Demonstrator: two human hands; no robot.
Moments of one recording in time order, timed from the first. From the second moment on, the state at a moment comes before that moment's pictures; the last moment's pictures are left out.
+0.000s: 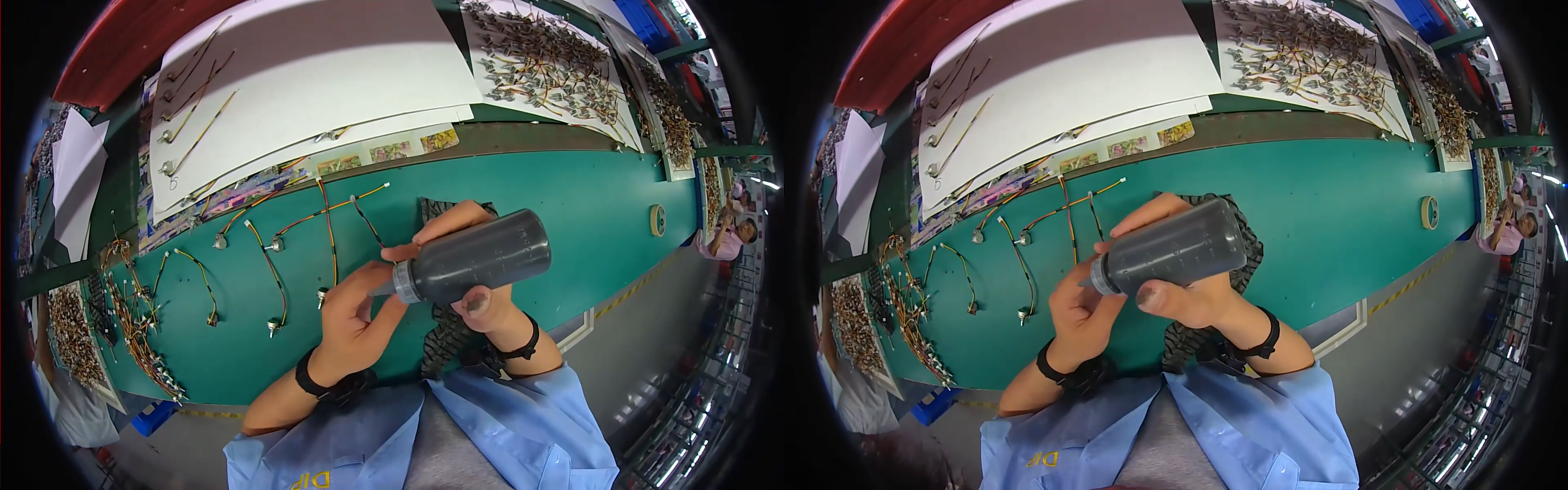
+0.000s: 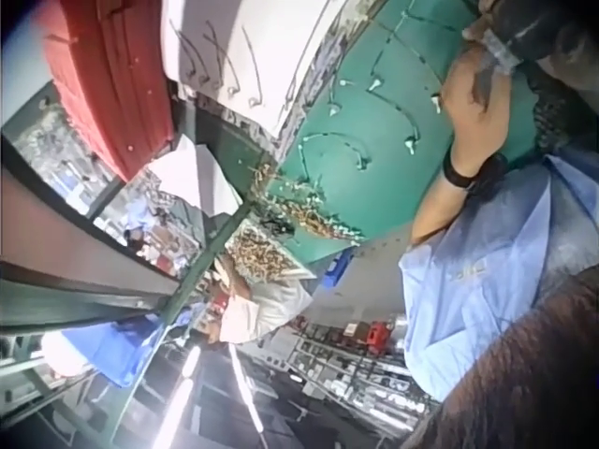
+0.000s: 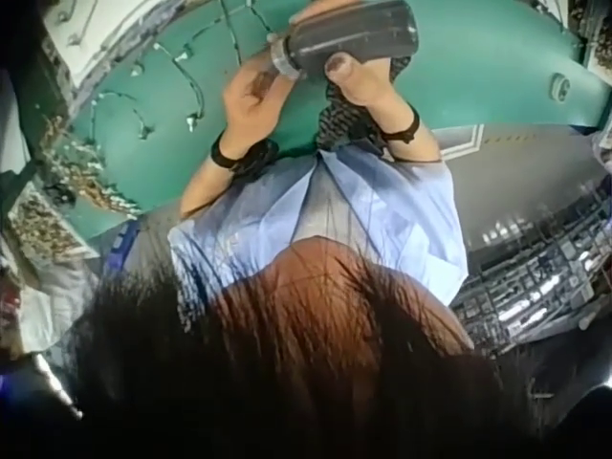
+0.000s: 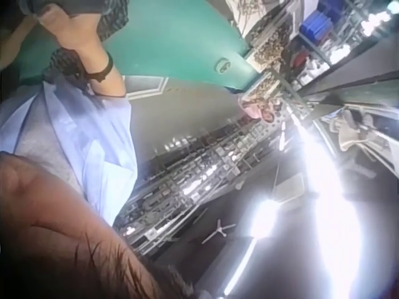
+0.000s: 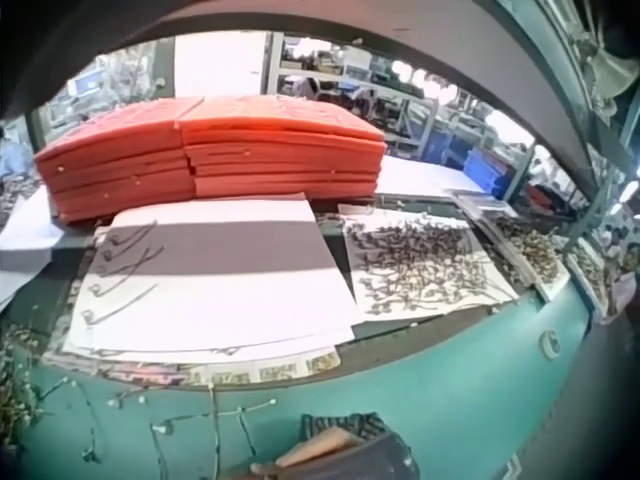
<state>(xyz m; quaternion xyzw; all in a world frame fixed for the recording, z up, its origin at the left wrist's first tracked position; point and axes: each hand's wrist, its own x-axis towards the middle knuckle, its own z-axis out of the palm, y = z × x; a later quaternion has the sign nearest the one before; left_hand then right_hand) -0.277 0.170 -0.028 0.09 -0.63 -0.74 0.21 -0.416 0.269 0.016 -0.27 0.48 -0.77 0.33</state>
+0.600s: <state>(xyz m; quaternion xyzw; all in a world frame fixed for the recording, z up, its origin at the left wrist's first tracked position) -0.279 0.163 -0.010 0.06 -0.67 -0.67 0.31 -0.430 0.282 0.019 -0.56 0.46 -0.69 0.05</state>
